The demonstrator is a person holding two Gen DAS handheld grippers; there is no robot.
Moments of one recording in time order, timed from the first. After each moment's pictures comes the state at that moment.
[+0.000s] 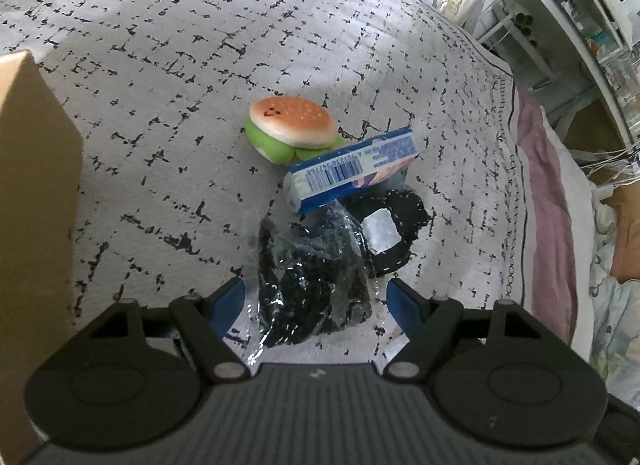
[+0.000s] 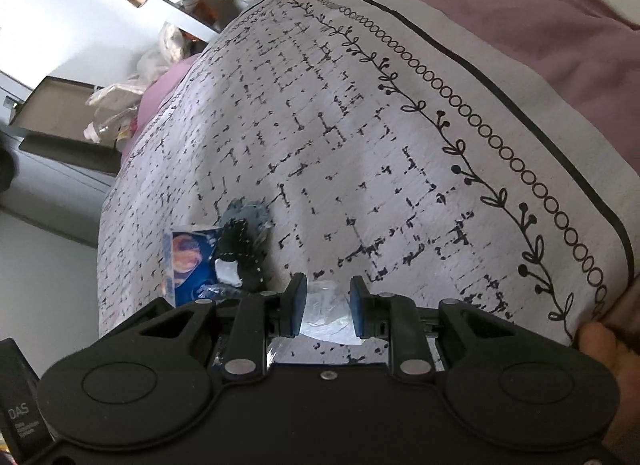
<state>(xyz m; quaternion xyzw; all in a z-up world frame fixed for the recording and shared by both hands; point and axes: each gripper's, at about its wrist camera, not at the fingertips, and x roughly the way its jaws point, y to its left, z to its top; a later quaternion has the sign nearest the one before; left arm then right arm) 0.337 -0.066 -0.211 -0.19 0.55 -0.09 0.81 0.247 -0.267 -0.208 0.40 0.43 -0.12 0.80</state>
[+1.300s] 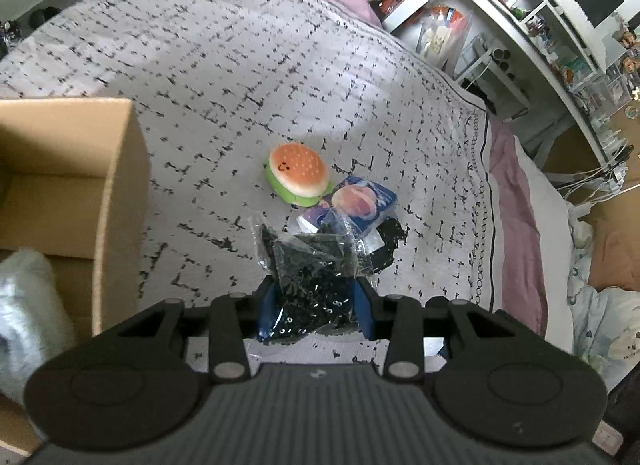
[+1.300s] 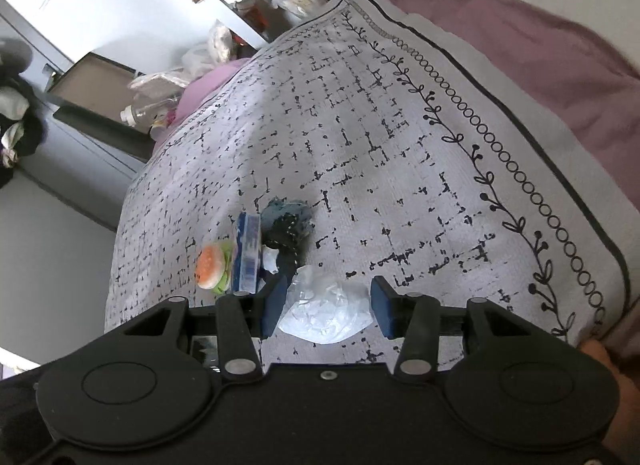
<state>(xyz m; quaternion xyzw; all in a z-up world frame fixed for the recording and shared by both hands) 0.289 -0.032 -0.152 -0.20 0.50 -0.09 0.84 0.229 -0.250 -0.178 0.35 0.40 -0.07 0.84</state>
